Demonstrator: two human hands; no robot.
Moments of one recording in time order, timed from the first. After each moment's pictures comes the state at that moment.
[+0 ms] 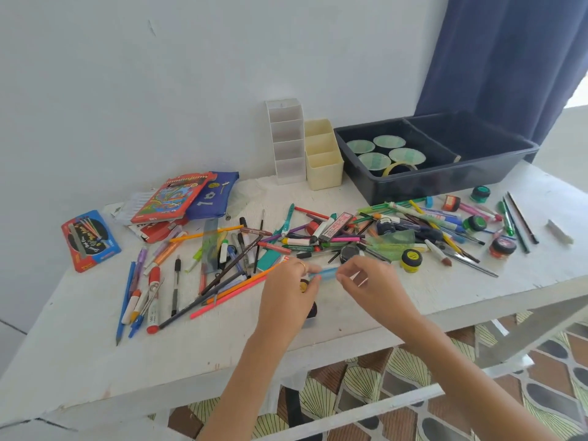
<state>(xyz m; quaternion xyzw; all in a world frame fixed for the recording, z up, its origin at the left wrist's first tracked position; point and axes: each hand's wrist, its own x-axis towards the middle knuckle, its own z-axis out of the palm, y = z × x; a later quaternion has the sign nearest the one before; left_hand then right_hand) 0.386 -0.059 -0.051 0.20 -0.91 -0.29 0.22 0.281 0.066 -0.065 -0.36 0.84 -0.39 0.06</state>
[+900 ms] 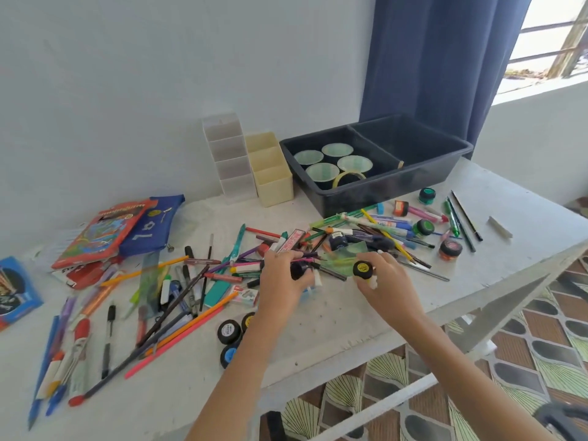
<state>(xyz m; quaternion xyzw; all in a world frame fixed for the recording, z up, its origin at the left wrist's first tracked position) 0.280 -0.046 -0.059 0.22 -0.90 -0.34 0.15 0.203 0.123 -0.086 -0.24 0.91 -0.33 -0.02</state>
